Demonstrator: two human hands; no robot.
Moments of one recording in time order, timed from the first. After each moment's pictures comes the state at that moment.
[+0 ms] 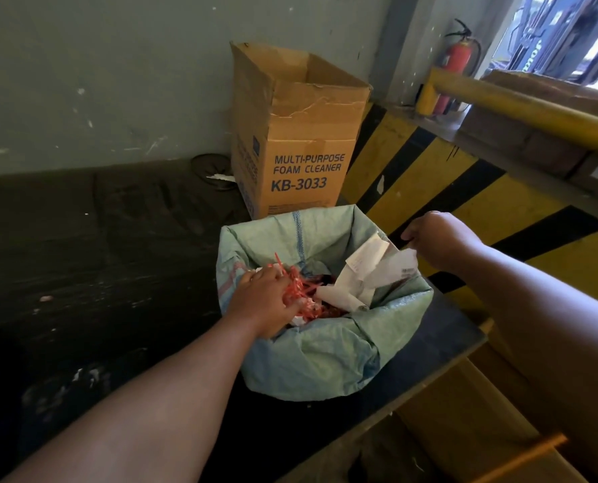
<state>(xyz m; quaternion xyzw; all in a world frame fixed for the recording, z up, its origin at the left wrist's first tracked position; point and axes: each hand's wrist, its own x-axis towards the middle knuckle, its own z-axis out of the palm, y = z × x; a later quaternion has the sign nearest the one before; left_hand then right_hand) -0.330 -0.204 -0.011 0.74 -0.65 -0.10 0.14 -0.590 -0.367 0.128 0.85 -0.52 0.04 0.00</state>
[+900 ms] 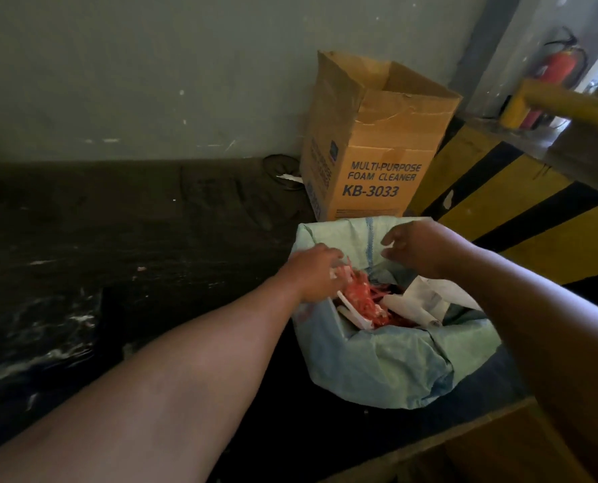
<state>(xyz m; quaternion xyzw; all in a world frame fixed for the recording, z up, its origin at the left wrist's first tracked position) -0.275 -0.188 0.045 0.75 -0.61 -0.18 0.17 -0.447 -0.298 0.137 0.91 -0.40 -0.06 -0.04</state>
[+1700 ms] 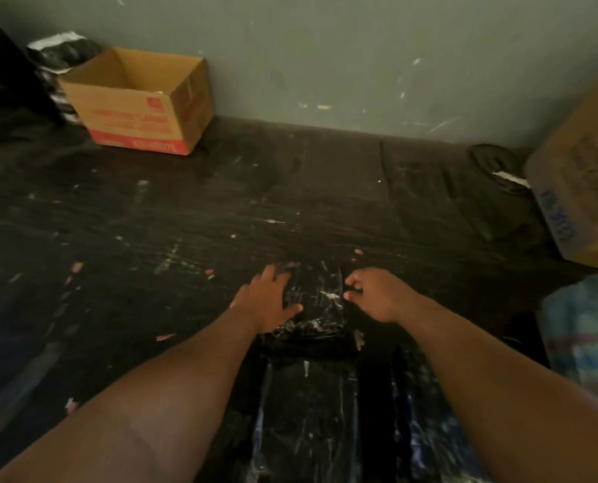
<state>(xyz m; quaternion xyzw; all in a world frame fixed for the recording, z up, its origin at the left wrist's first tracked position) 0.092 0.183 -0.074 0.90 -0.37 -0.22 0.06 -0.032 -0.019 -0.018 0.94 -0.21 -0.18 -0.20</state>
